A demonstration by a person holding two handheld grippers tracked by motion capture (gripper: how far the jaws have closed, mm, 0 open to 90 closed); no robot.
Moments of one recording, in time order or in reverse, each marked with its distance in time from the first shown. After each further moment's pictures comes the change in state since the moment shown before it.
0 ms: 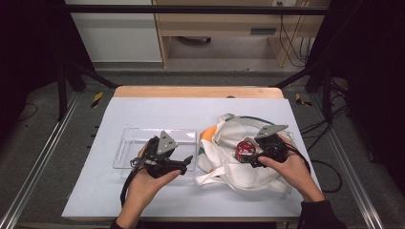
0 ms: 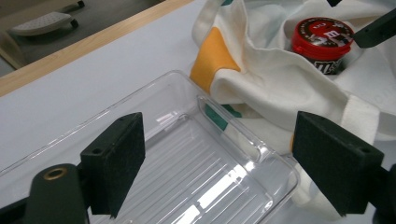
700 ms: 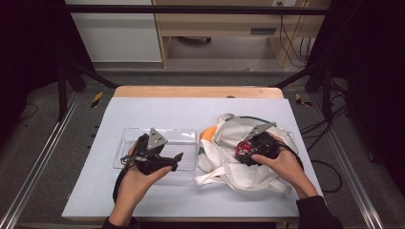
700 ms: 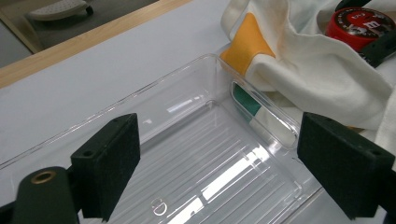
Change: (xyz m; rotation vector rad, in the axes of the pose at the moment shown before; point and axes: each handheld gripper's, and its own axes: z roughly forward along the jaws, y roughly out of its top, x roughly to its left) left arm 0.022 -0.009 -0.004 0.030 0.044 -0.040; right arm -0.008 0.002 0.033 0.096 0.033 -0.014
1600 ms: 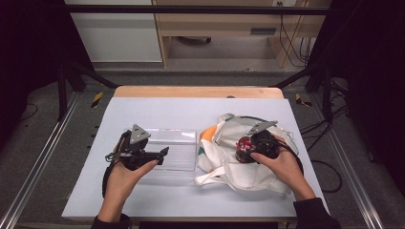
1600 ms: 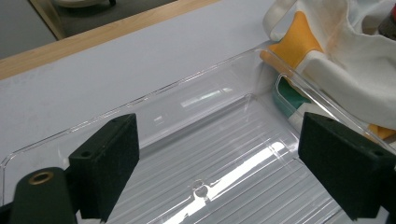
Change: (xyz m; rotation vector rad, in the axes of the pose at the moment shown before) left arm 0.036 -0.013 -0.012 -0.006 0.057 -0.092; right arm 0.008 0.009 -0.015 -0.030 -0.060 0.046
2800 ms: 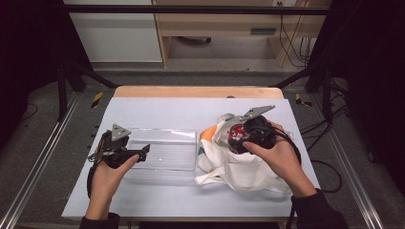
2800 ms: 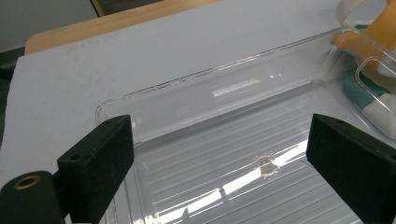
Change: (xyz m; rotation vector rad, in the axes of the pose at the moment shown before) left arm 0.044 -0.021 -0.008 0.032 0.125 -0.086; right arm 0.034 0.064 -0.050 -0.048 -0.028 -0.015
